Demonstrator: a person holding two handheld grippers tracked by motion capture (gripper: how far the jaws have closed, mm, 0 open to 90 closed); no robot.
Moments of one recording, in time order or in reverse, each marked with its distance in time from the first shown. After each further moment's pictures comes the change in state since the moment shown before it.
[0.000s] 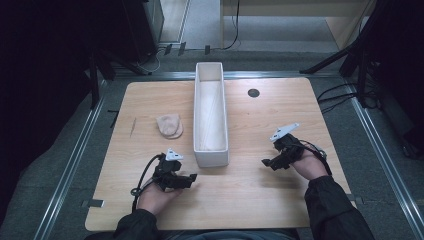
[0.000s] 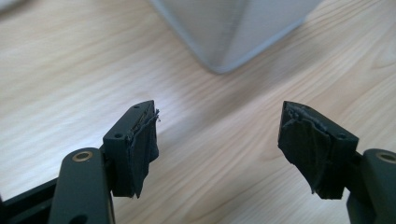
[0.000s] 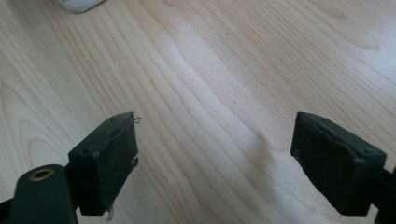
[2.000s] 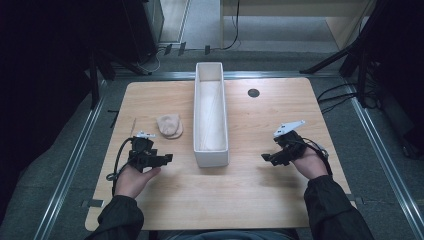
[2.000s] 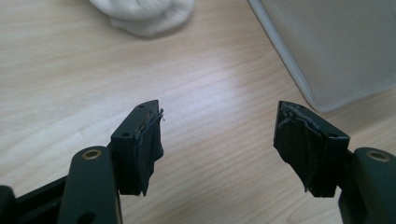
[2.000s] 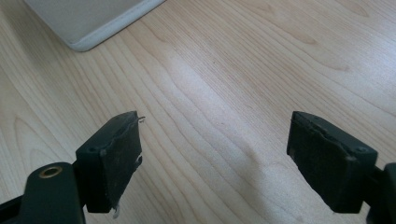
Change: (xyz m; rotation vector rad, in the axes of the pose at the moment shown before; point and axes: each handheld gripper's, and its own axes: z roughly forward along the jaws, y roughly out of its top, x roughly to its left) left arm 0.071 0.025 -0.029 0.012 0.067 -0.207; right arm -0.004 0.003 -0.010 -0.086 -0.014 0.043
